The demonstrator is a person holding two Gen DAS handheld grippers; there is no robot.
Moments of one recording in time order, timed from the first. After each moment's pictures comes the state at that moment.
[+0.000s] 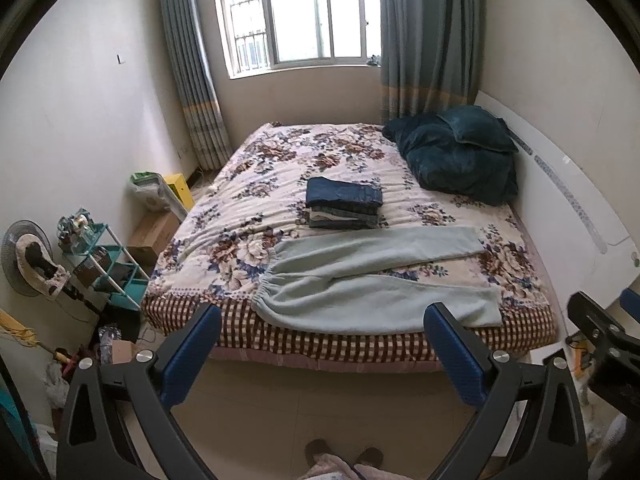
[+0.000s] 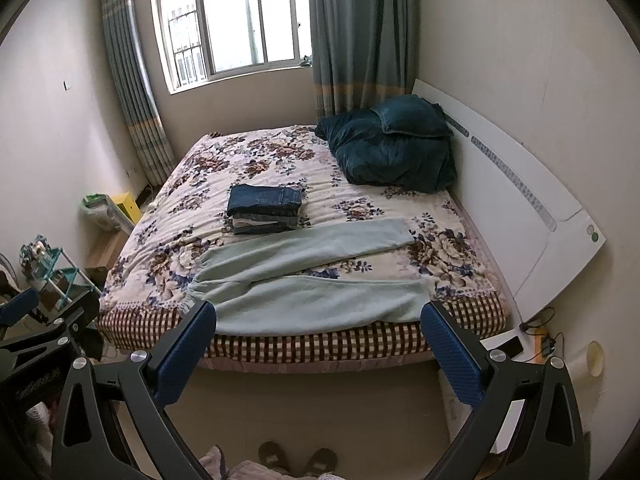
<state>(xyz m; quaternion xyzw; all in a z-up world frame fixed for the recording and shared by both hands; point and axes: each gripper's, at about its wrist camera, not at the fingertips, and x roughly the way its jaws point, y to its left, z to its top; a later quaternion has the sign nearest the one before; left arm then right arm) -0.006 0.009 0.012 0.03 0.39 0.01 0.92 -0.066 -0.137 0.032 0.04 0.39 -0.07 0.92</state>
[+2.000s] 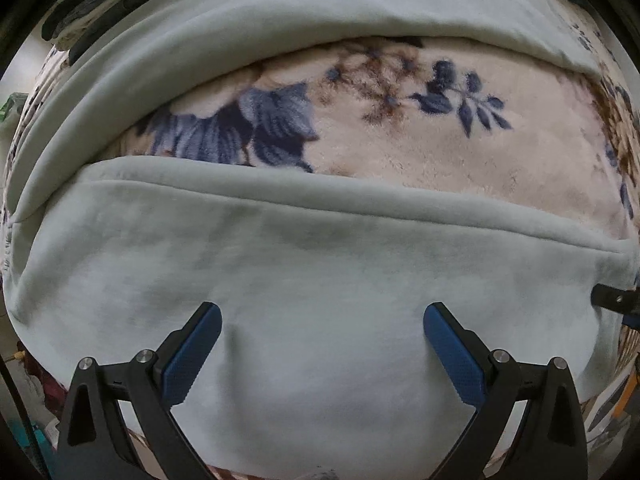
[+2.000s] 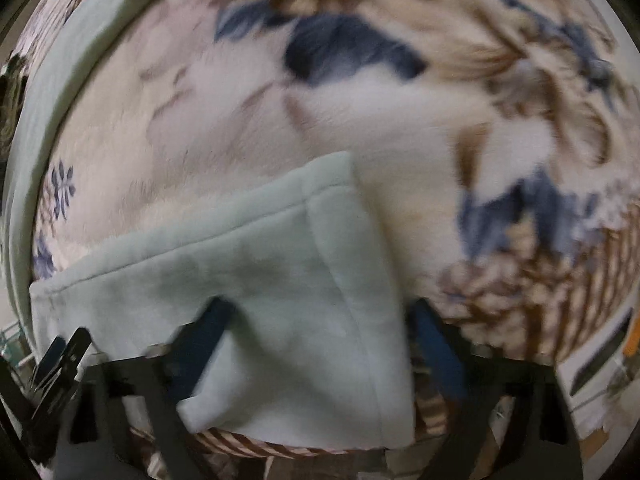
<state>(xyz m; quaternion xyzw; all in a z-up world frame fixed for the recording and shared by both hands) 0.368 -0.302 -0.596 0.08 0.69 -0.01 0.72 0.358 -0.652 -0.709 0.22 0.75 -0.11 0.61</state>
